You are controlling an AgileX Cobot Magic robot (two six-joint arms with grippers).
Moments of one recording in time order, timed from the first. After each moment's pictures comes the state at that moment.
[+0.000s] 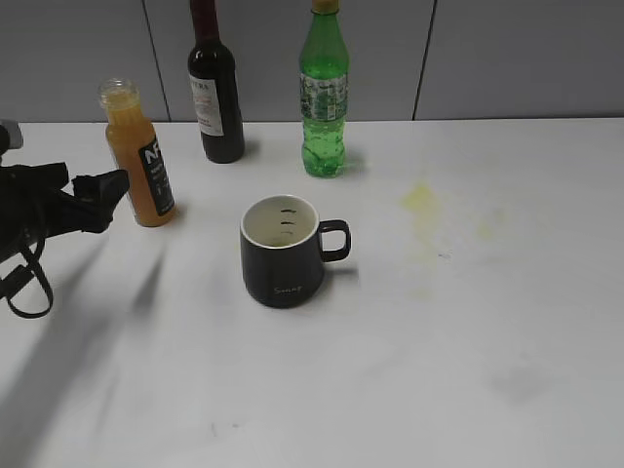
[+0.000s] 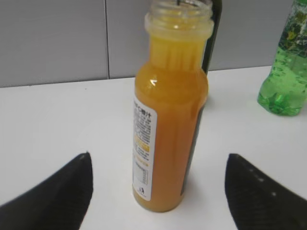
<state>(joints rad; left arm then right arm) -0.14 1.80 -0.49 0.11 -0.96 0.03 0.15 0.00 -0.41 -0.06 0.95 0.00</state>
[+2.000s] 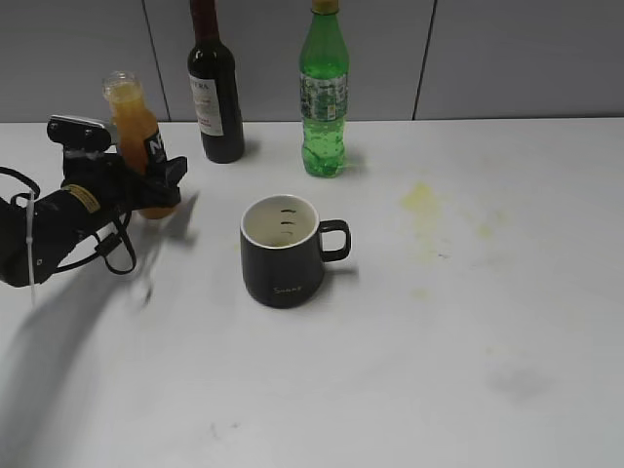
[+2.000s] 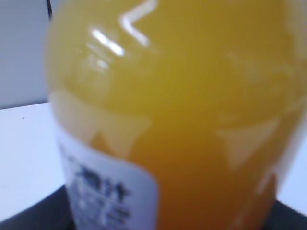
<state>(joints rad) -0.14 2.29 -0.99 0.24 -1.04 0.00 0.15 0.00 -0.41 -0.06 0.95 0.00</state>
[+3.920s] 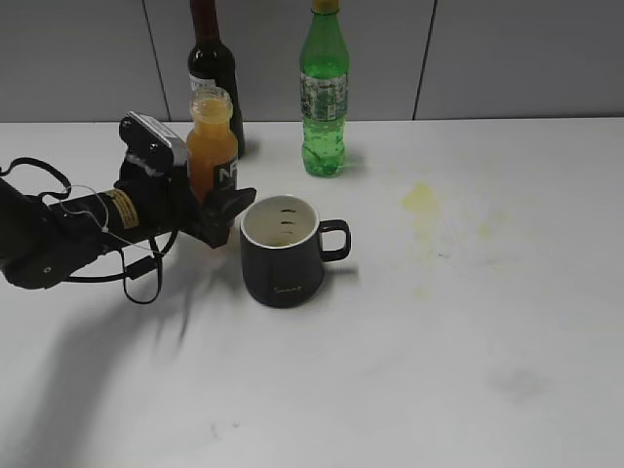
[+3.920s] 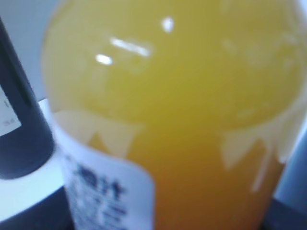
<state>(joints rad) -0.27 2.17 -0.92 0.52 -0.97 0.05 0.15 0.00 -0.41 -0.06 0.95 0.00</state>
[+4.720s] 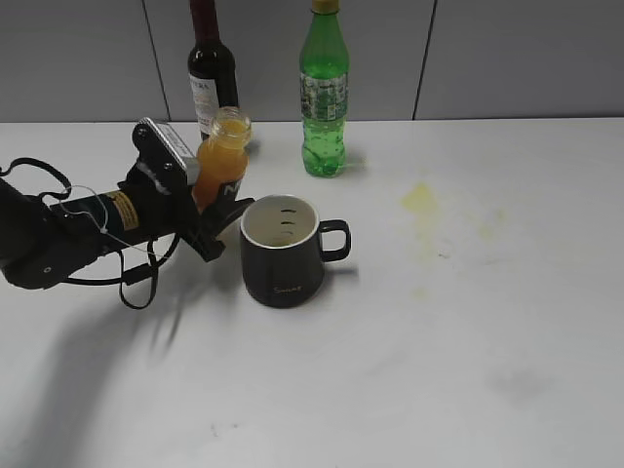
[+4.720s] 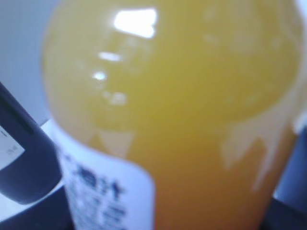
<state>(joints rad) -0.27 2.17 -0.92 0.53 -0.95 0.31 0.15 0.00 -0.41 -0.06 0.95 0.00</state>
